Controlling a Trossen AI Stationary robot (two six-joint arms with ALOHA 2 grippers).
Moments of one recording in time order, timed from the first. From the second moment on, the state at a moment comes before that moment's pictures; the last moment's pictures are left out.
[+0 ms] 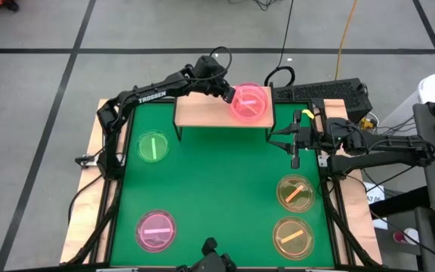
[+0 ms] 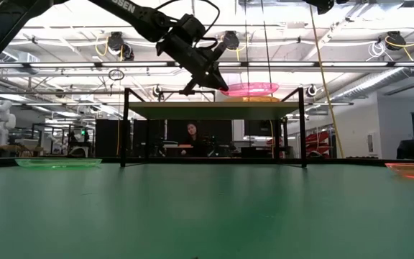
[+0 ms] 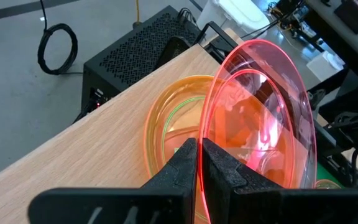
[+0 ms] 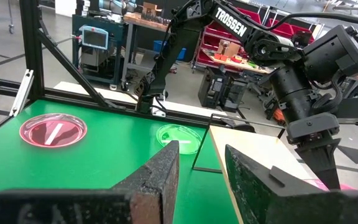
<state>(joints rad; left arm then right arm) 0.59 1.98 1.74 -0.34 0.25 -0.38 -0.05 0.69 0.70 -0.11 0.05 -0.22</state>
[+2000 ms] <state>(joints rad) 0.57 1.84 1.74 -0.35 0.46 -0.18 -0.05 0.69 0.70 -0.11 0.05 -0.22</state>
